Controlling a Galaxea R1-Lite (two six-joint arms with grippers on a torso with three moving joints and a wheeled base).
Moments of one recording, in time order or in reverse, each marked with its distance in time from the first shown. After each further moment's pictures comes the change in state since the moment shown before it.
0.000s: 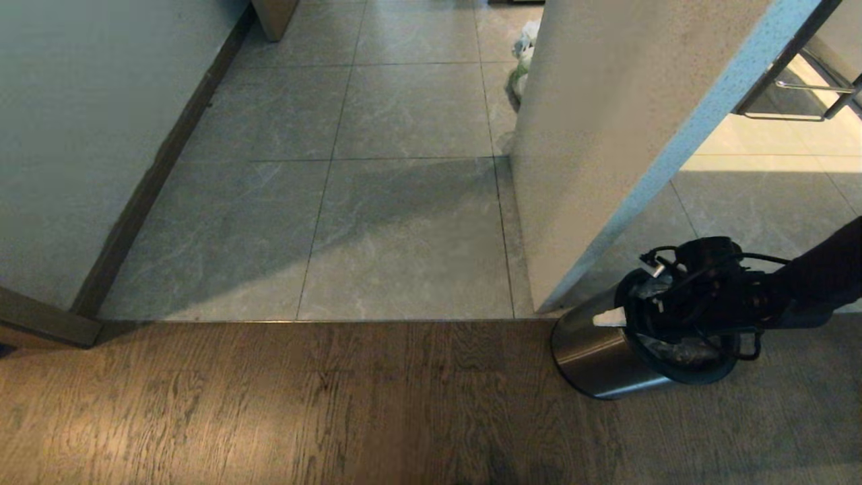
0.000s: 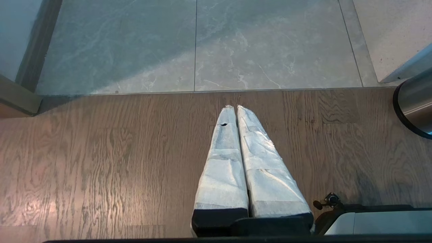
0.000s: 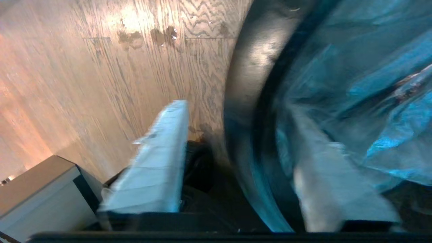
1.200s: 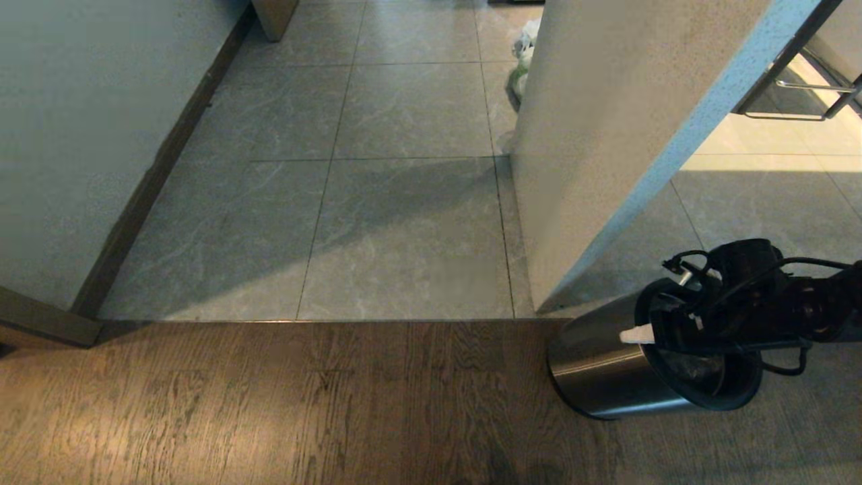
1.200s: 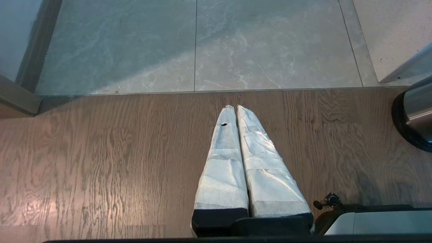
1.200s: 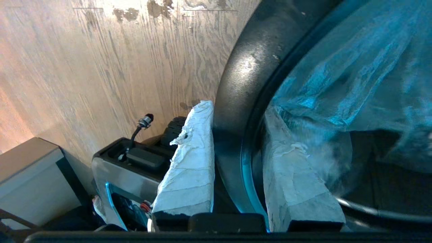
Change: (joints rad) left arm 0.000 0.000 0.000 0.000 0.000 0.000; right arm -0.016 -0.185 0.162 0.055 -0.006 -0.089
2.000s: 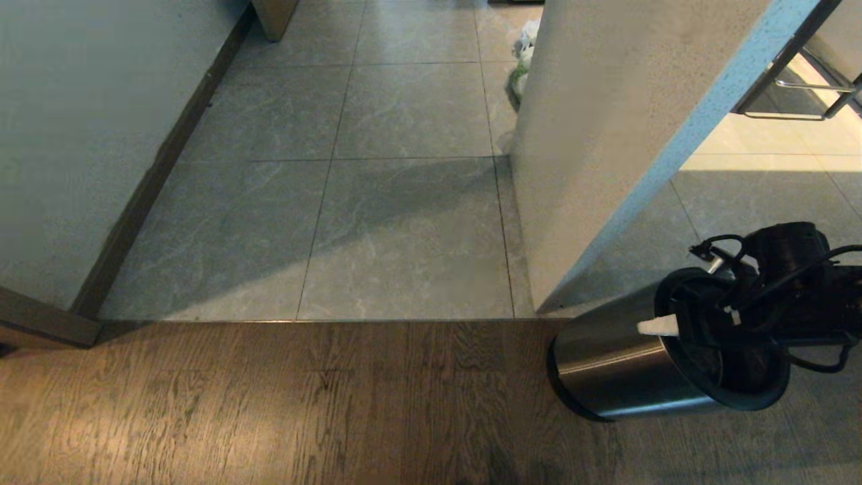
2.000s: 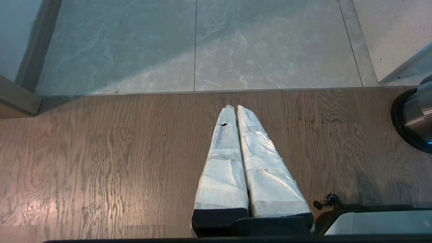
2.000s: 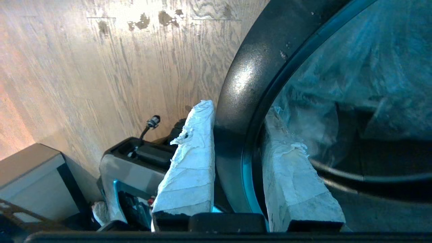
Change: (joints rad) left arm 0.000 0.000 0.000 0.000 0.000 0.000; right arm -0.008 -0.166 0.038 0.072 0.001 0.001
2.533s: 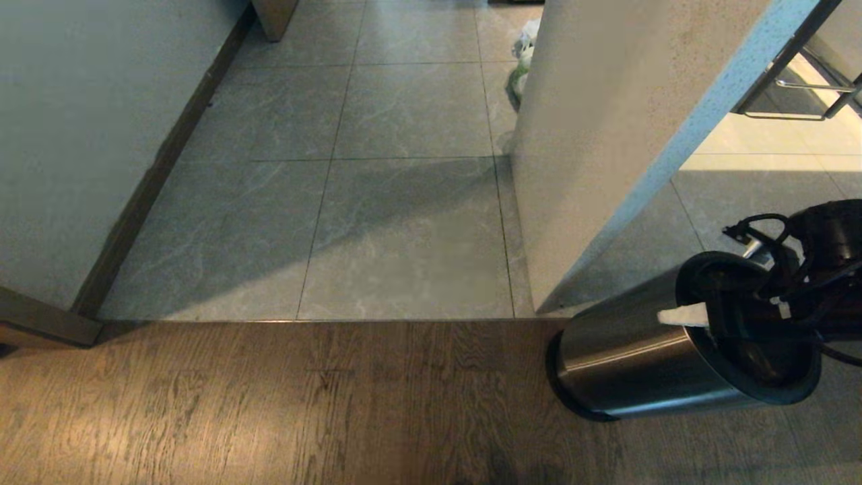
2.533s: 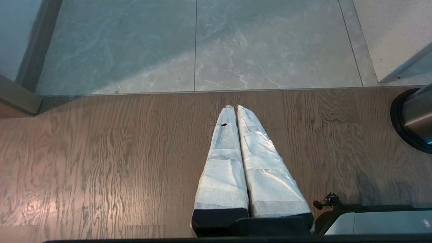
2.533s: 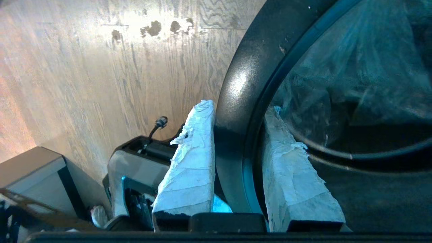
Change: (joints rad) left arm 0.000 0.000 0.000 0.000 0.000 0.000; right arm -0.006 -0.173 -0.003 0.115 0.001 -0.001
